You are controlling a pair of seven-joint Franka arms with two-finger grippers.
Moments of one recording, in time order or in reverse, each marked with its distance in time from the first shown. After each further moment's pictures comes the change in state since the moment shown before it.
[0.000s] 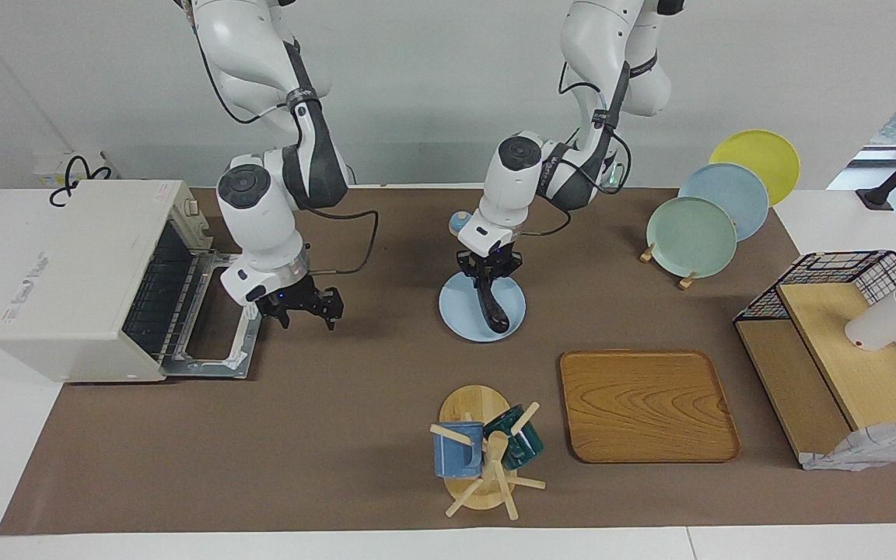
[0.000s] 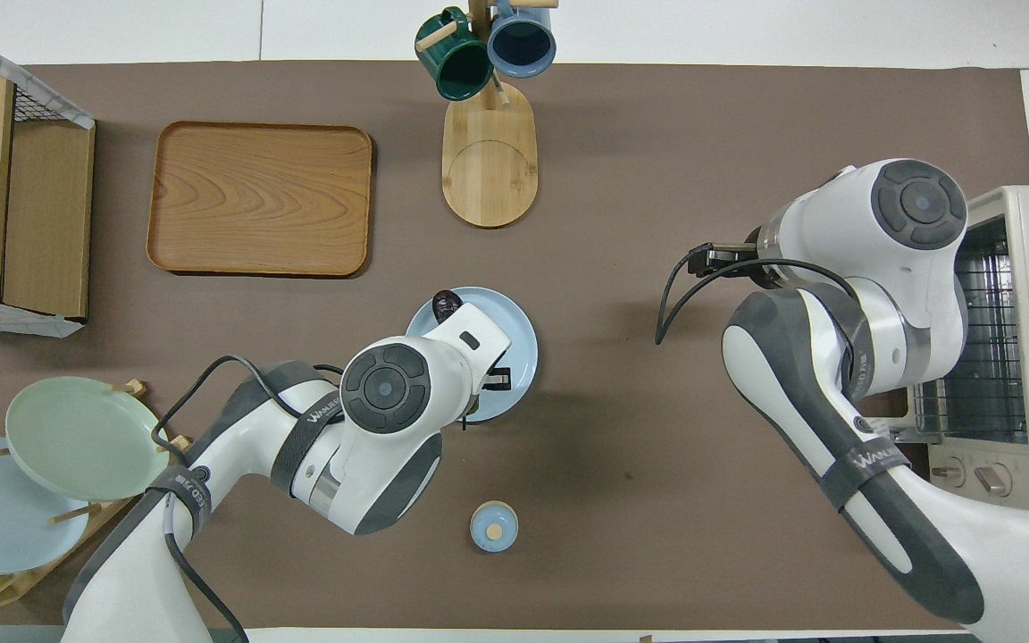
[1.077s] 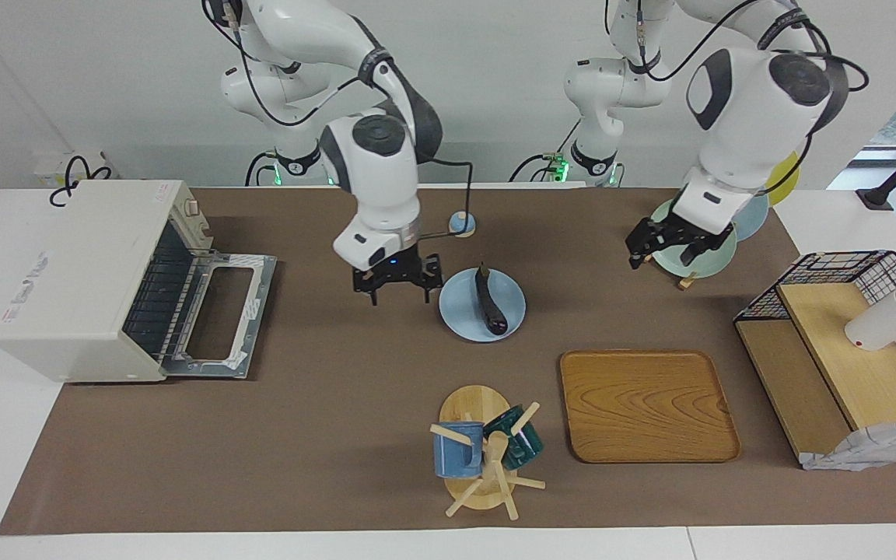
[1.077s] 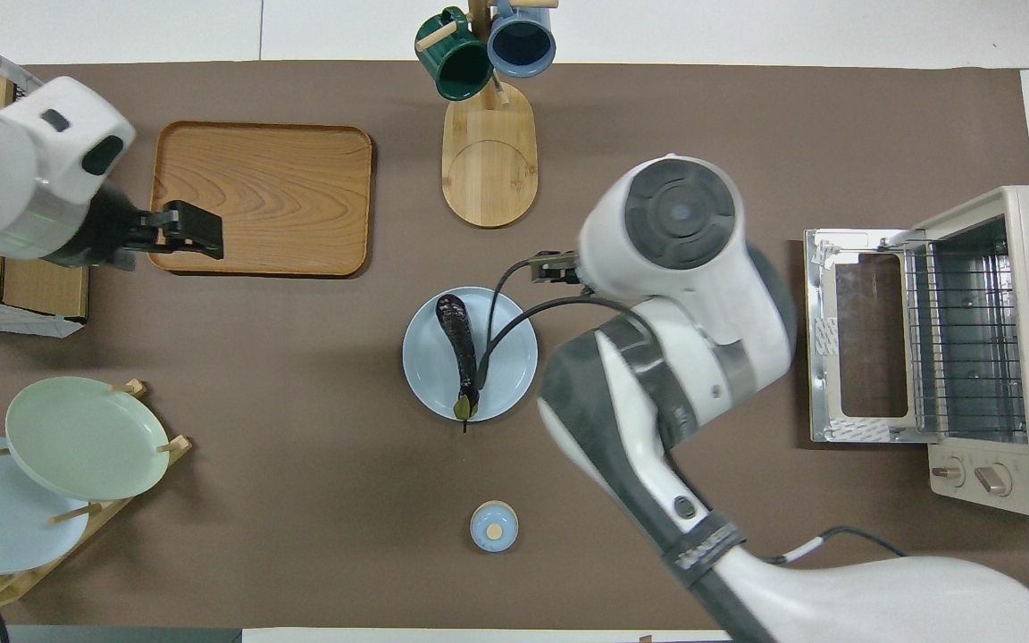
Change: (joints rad) left arm 0.544 -0.115 0.018 0.491 0.001 -0.707 0.442; right arm 0.345 0.115 0.015 0.323 -0.106 -0.200 0.292
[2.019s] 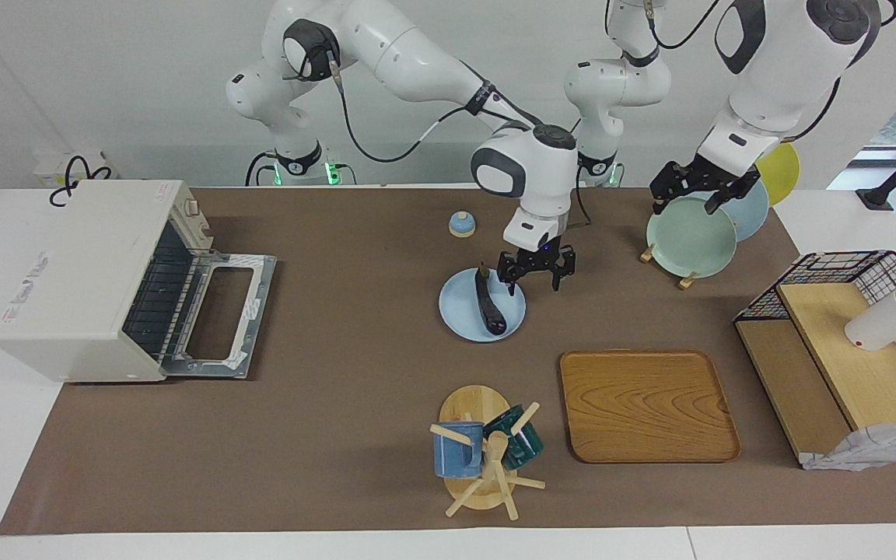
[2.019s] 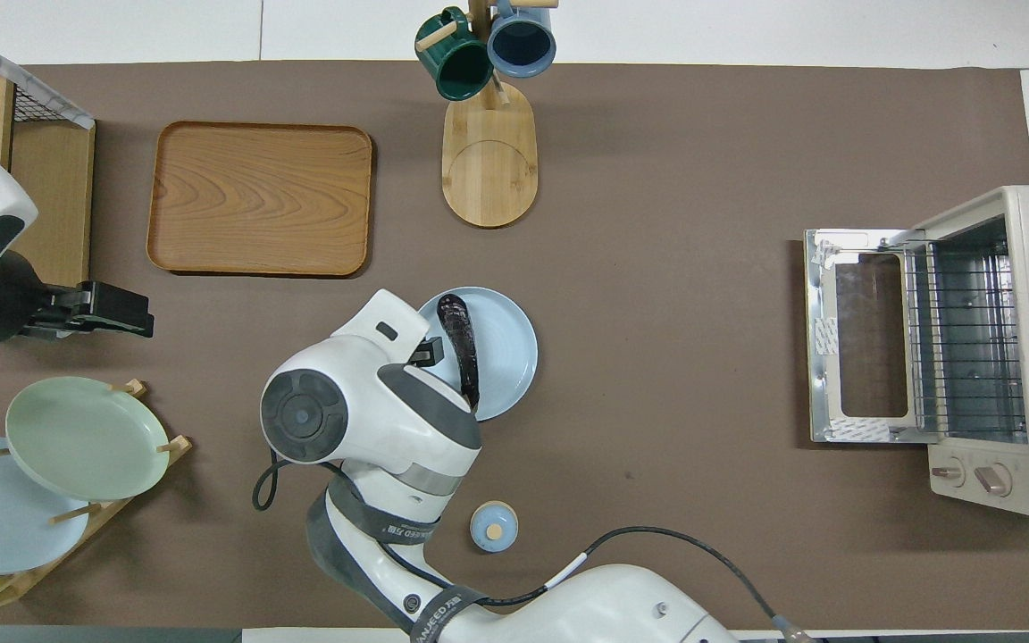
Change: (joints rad) left arm 0.033 -0.156 -0.019 -0.093 0.016 -0.148 0.086; right arm 0.340 0.358 -0.001 0.243 -0.170 0.167 0.325
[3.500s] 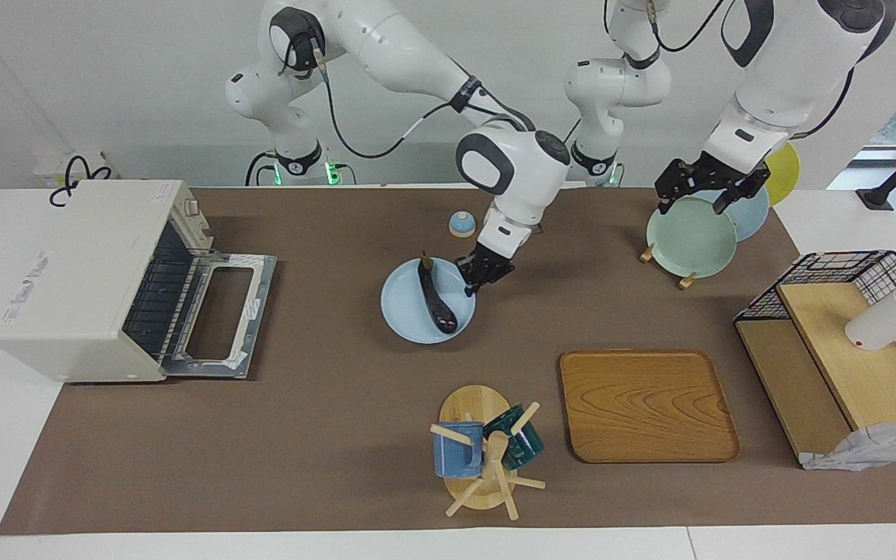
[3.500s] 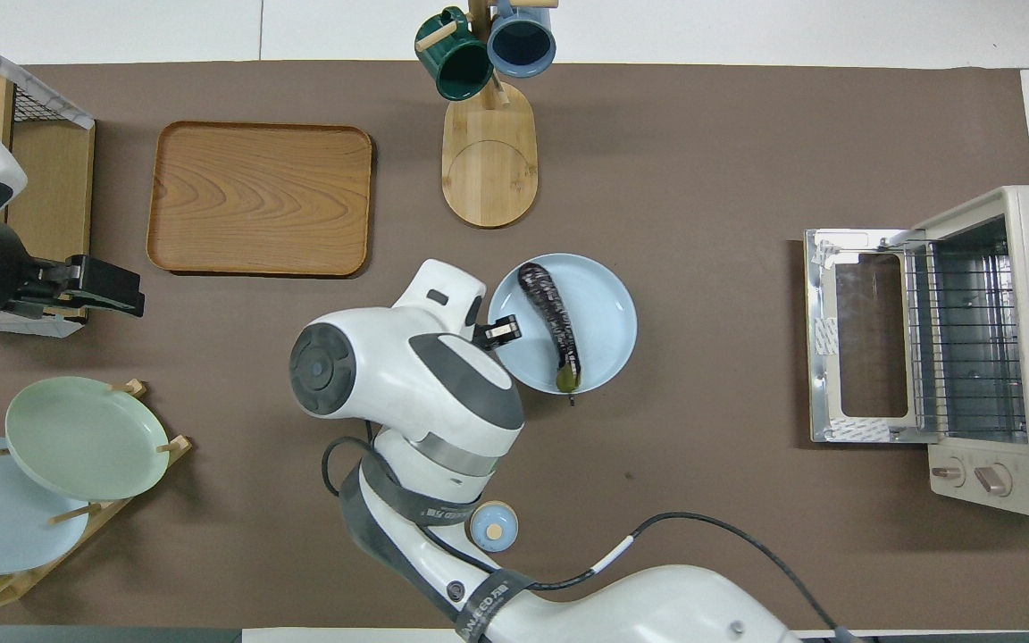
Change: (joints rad) left arm -0.039 0.061 0.032 0.117 0.025 -0.056 0.007; right arm -0.108 -0.153 -0.019 -0.033 -0.118 -0.447 -0.277
